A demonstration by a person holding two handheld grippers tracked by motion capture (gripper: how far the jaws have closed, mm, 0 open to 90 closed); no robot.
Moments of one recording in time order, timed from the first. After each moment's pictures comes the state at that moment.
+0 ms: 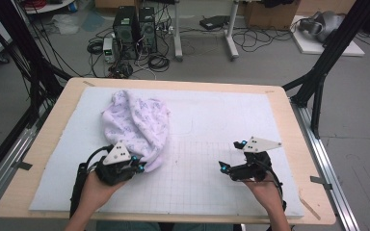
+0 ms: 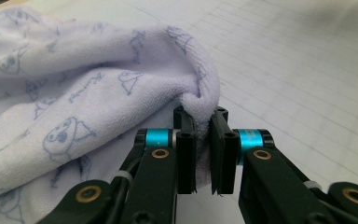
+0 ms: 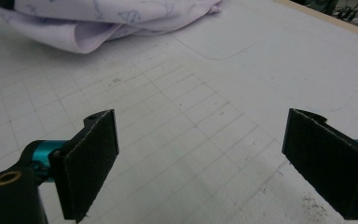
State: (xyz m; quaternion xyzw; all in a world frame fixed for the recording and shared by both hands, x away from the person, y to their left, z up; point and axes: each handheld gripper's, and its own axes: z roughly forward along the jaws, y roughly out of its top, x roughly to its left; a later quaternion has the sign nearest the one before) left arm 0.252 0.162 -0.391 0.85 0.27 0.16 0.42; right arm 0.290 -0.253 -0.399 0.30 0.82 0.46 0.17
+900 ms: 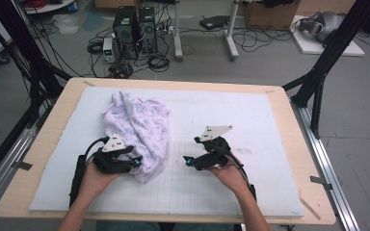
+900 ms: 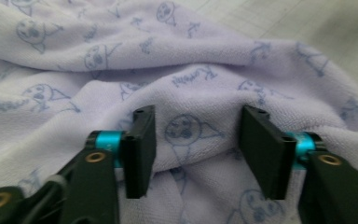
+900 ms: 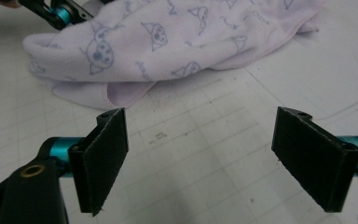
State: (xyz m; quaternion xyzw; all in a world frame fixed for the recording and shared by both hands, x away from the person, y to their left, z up) left arm 0.304 0.181 -0.420 0.85 0.31 0.18 0.39; right arm 0.339 -0.154 -0.407 0.22 0.86 0.44 0.10
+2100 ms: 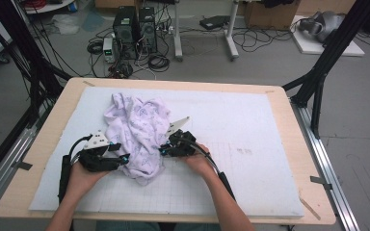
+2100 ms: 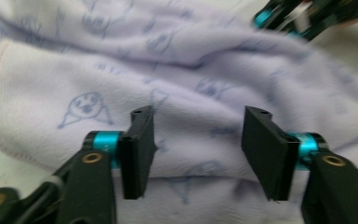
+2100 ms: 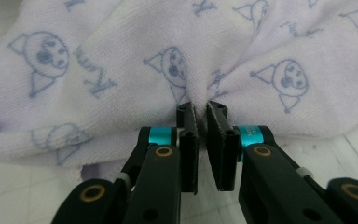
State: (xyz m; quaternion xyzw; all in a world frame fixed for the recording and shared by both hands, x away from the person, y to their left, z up) left arm 0.311 0.222 -0.423 0.82 0.36 0.17 0.41; right arm 0.386 -0.068 -0.438 0.15 0.91 0.39 0.03
